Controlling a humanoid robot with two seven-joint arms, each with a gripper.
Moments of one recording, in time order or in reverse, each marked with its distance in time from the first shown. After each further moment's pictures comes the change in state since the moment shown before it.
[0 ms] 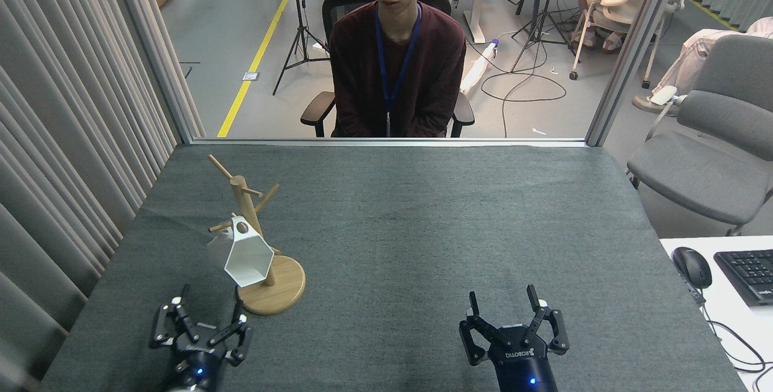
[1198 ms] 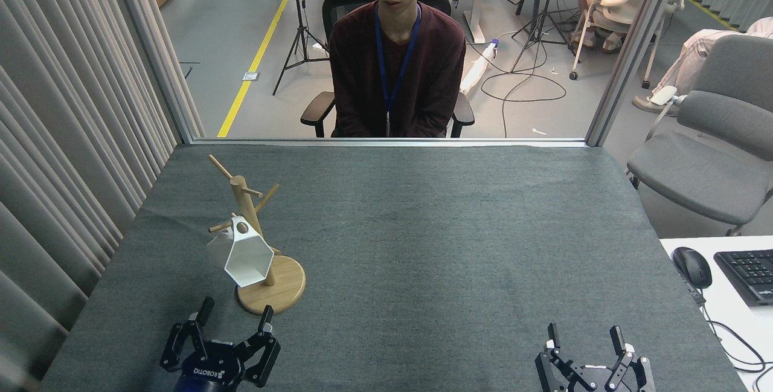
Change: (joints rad) left arm 0.232 -0.048 -0.097 -0.447 0.607 -0.374 -0.089; right arm 0.188 -0.041 -0.250 -0.152 -0.125 -0.140 -0.023
